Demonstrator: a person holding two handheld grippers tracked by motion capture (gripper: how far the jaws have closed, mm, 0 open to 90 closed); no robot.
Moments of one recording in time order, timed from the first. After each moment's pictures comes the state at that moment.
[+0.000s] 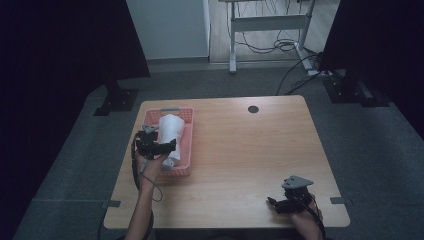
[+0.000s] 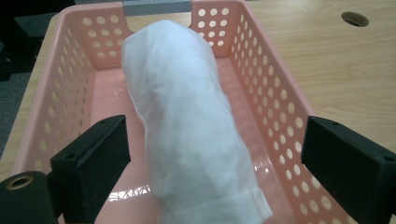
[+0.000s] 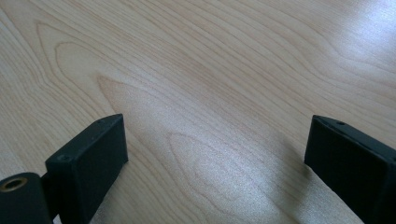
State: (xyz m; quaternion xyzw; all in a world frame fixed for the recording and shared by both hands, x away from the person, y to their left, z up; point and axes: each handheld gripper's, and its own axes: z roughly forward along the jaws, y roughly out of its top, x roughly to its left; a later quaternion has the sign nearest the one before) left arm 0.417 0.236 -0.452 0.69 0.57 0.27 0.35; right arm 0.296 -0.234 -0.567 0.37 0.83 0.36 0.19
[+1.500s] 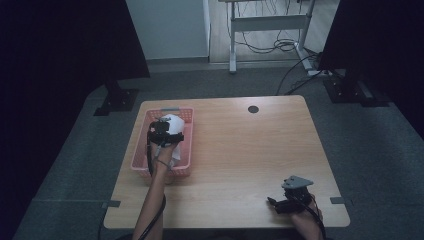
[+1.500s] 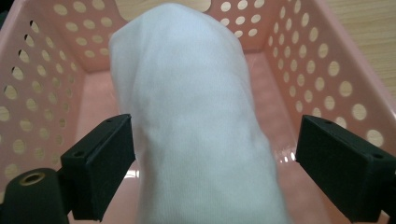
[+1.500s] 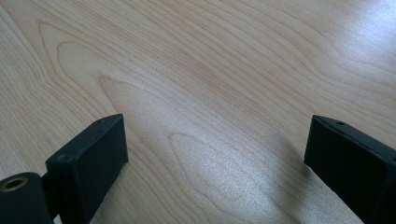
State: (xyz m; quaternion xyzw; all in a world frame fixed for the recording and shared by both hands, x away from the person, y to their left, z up) left arm 0.488 0.216 -0.487 0.70 0.59 0.28 0.28; right arm 0.296 -0.234 -0.567 0.37 0.83 0.36 0.19
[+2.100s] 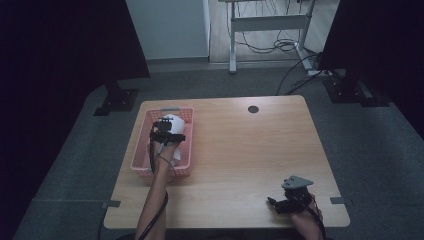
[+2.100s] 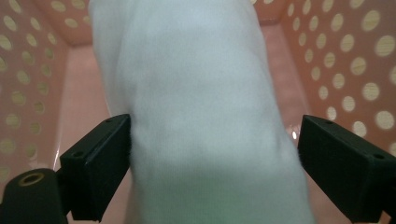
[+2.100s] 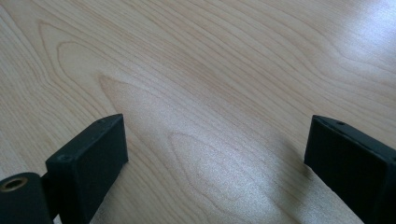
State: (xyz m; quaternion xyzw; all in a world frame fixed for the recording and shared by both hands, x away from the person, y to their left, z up) left arm 0.505 0.215 -0.502 0.71 0.62 0.24 0.24; right arm 0.296 -0.234 -0.567 0.37 0.83 0.36 0.19
